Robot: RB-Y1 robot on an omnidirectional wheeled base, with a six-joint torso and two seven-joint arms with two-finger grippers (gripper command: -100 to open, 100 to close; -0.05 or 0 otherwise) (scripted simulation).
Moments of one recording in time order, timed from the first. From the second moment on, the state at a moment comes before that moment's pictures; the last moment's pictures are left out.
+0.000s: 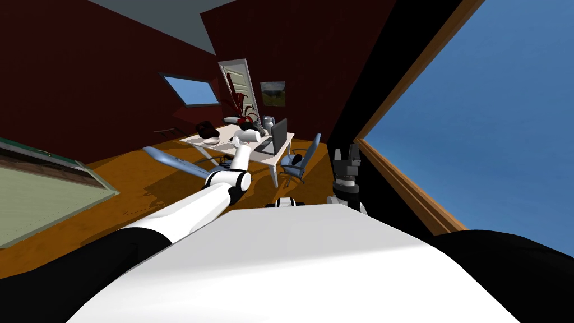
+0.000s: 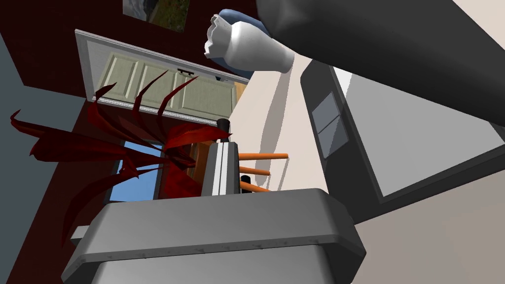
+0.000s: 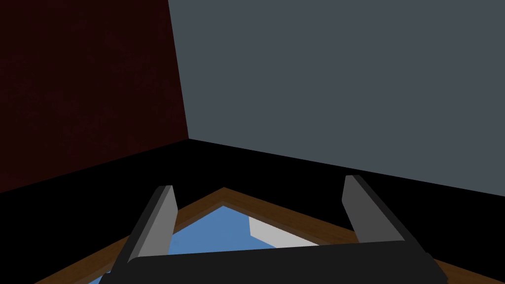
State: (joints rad) left arm -0.94 0.19 0.17 -1.12 0.09 0.60 0.43; right arm 0.55 -0.03 -0.04 -2.27 0.08 -0.61 -0.04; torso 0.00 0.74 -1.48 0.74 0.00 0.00
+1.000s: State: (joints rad) left arm -0.92 0.22 0.08 -1.11 -0.02 0.51 0.32; right arm 0.55 -0.03 -0.04 -2.27 0.08 -0.61 -0.04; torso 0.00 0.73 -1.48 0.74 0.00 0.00
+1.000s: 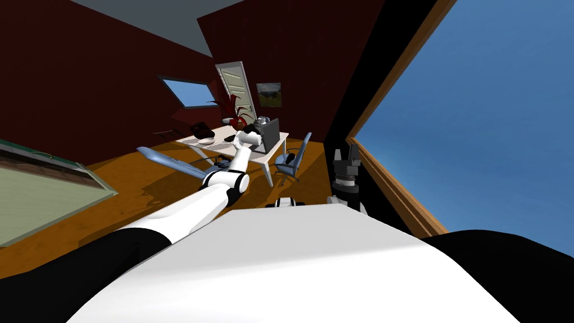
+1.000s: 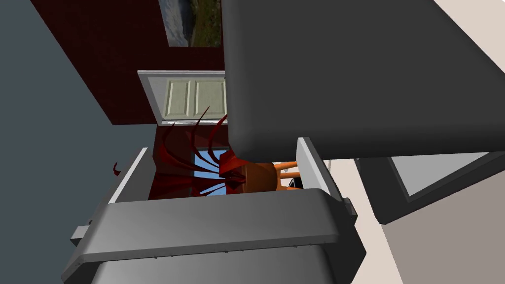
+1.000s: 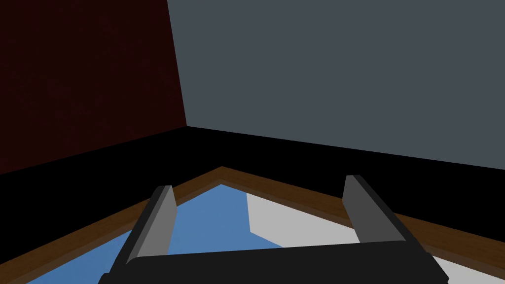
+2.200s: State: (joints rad) left arm -0.98 0.19 0.18 -1.13 0.10 0.68 0.46; right arm 0.55 -0.03 -0.04 -2.27 0.08 -0.61 -0.04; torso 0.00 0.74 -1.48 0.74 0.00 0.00
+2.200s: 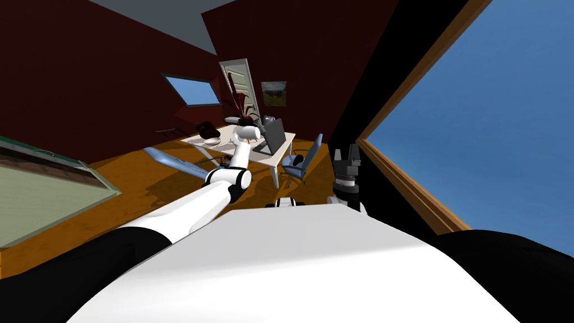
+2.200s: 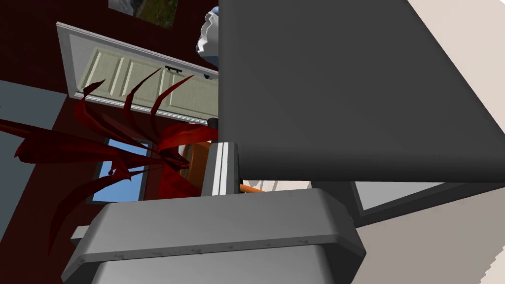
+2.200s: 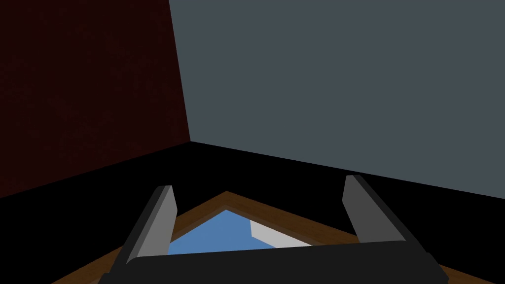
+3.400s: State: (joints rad) left arm -0.90 0.10 0.37 -1.16 0.26 0.60 0.67; right arm 0.55 -0.03 -0.04 -2.27 0.08 -0.61 -0.04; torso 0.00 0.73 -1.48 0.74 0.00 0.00
